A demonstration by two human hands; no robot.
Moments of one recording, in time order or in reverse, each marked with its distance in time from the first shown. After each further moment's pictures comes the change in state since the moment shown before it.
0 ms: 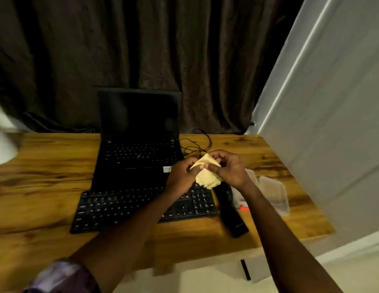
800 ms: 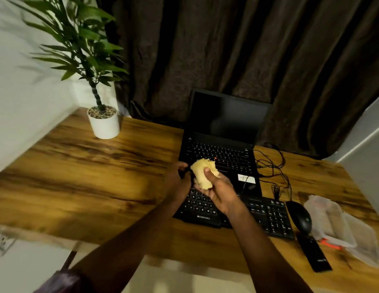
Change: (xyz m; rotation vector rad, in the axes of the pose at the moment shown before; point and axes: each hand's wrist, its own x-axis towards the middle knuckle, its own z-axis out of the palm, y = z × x) left_hand -0.084 -0.083 -0.211 0.012 0.527 -0.341; right_hand -0.005 -0.081 0.268 0.883 -0.253 0.505
